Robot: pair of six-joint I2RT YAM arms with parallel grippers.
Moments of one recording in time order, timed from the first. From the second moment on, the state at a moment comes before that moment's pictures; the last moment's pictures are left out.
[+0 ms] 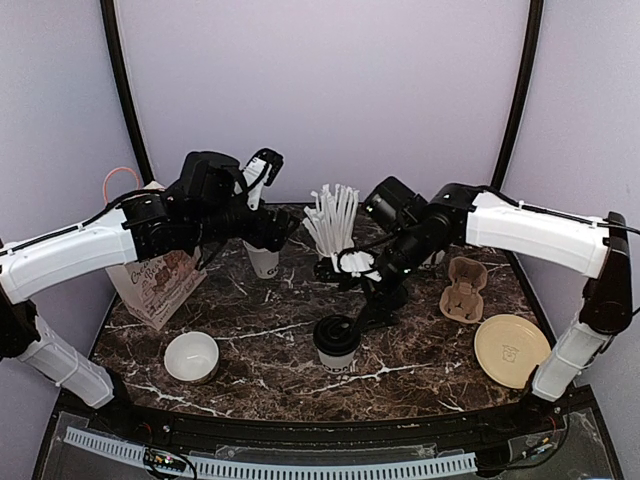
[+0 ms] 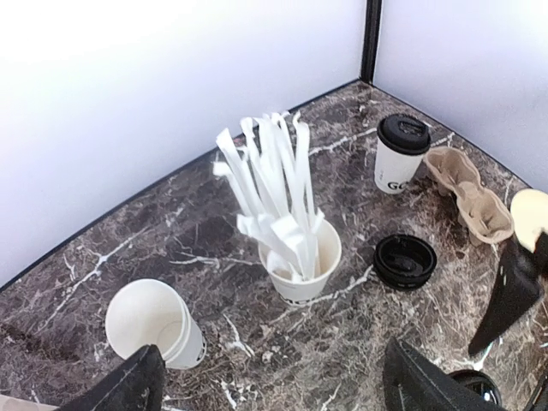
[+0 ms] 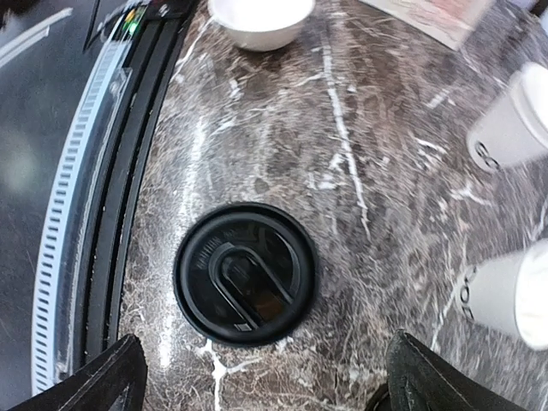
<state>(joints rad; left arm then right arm) -0.87 1.41 1.28 -0.35 -0.23 -0.06 0.88 1.63 1.47 -0.94 -0.48 -0.74</state>
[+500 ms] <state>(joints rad) -0.87 1.31 1.24 -0.30 -0.26 -0.06 1.03 1.77 1.48 -0.89 -0.32 -0.79</state>
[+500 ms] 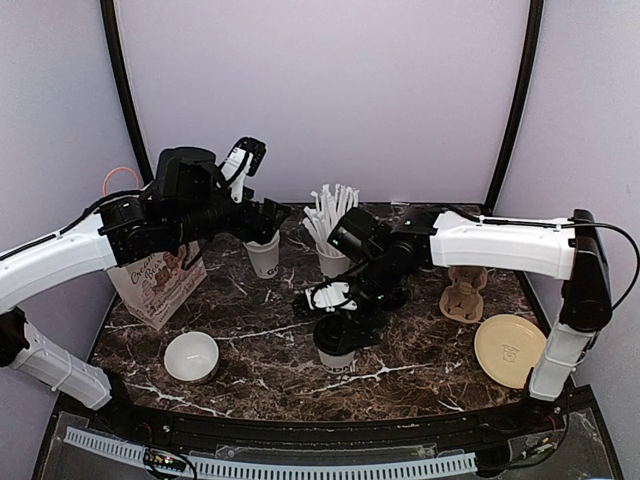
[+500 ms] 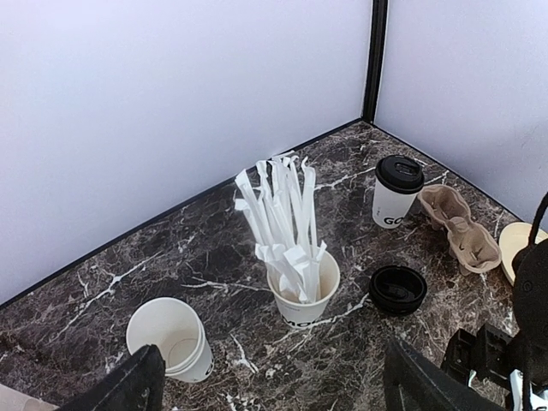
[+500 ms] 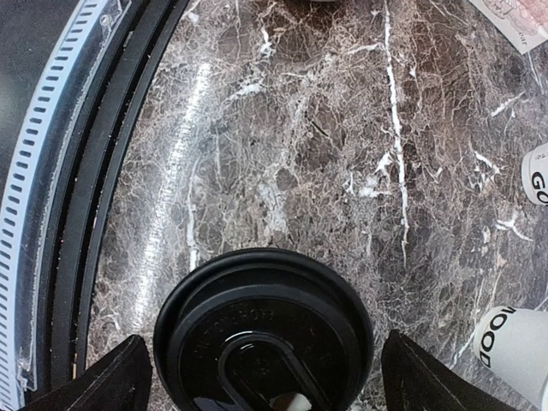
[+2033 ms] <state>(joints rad) -0.87 1.29 1.23 -0.29 -0.24 -0.06 0.53 1.77 1.73 -1.07 -0.25 -0.72</state>
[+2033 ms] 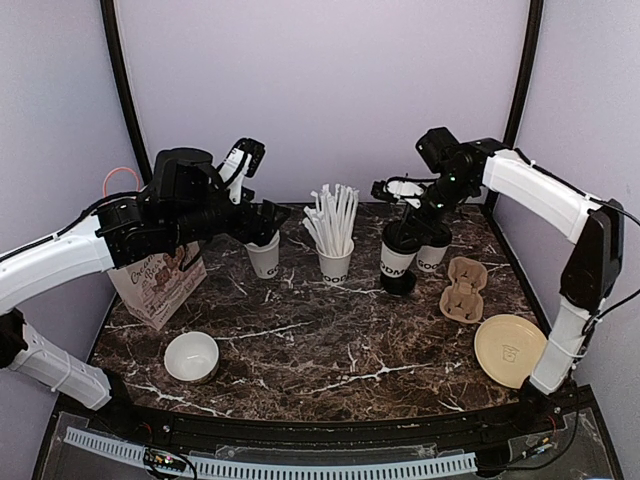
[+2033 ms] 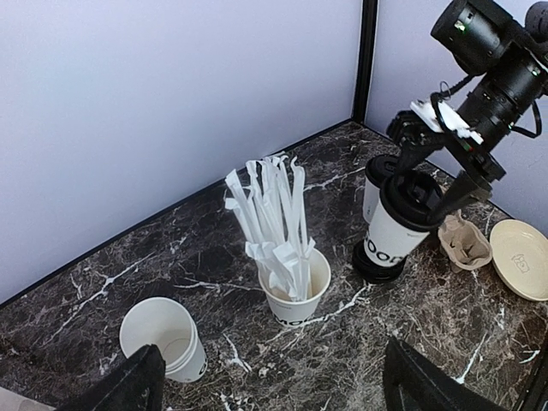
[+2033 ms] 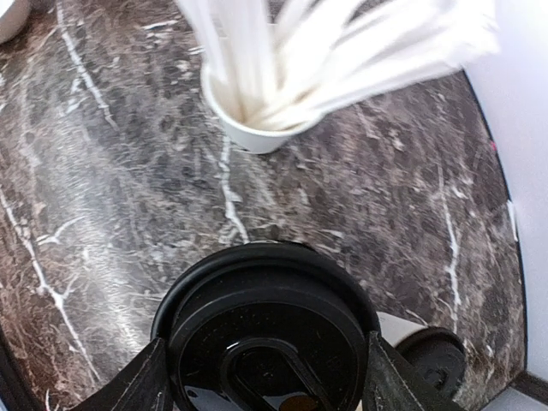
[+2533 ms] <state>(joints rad) -0.87 1.27 1.23 -0.32 -0.21 -0.07 0.40 1.93 1.82 -0.97 -0.20 -0.64</state>
